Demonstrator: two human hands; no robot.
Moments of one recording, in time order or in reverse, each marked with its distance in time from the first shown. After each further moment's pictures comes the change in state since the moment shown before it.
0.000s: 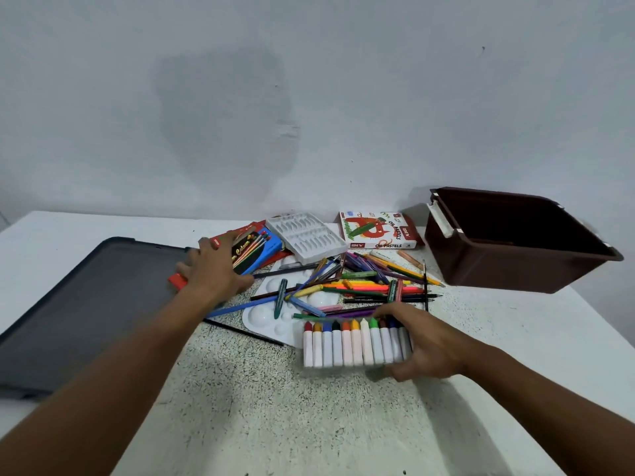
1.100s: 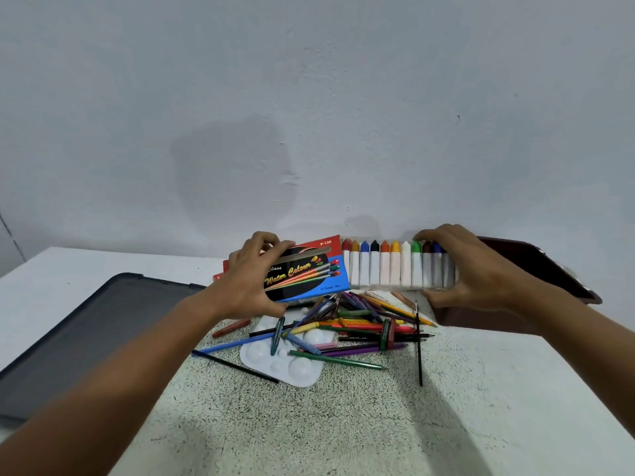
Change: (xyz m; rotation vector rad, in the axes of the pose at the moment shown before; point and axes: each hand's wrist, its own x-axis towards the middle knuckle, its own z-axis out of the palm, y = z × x) left_hand -0.032 0.044 -0.067 -0.240 0.052 0.708; right_hand -0.017 -0.024 -0.147 -0.365 0.440 -0.131
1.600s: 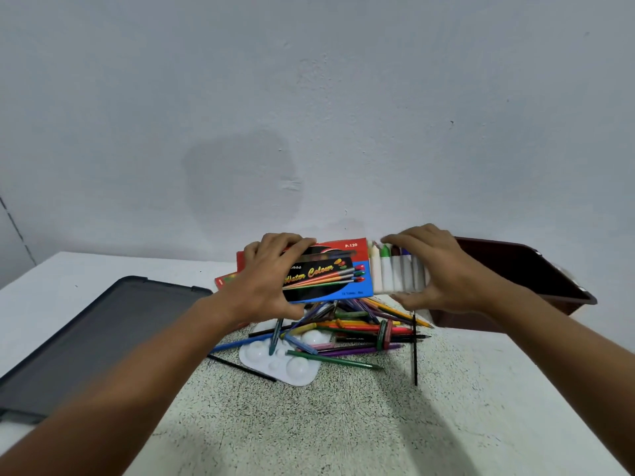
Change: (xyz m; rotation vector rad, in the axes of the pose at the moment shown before) left_hand 0.003 0.038 0.000 0.164 0.084 0.132; right_hand 0.005 -0.022 0.008 -0.085 0.100 -0.154
